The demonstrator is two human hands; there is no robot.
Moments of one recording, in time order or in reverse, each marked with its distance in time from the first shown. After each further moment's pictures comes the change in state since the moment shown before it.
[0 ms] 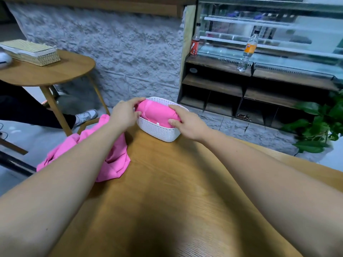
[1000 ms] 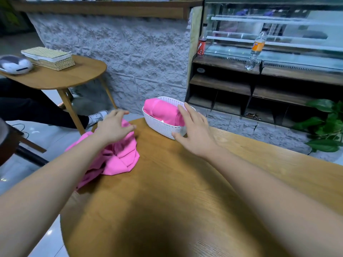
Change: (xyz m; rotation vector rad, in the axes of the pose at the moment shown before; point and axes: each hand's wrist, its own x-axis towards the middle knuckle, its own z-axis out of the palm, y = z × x) left_hand -0.070 -0.042 -0.044 0.178 -0.192 -0.211; right_hand -0.065 -0.022 0.019 -0.120 0.246 -0.093
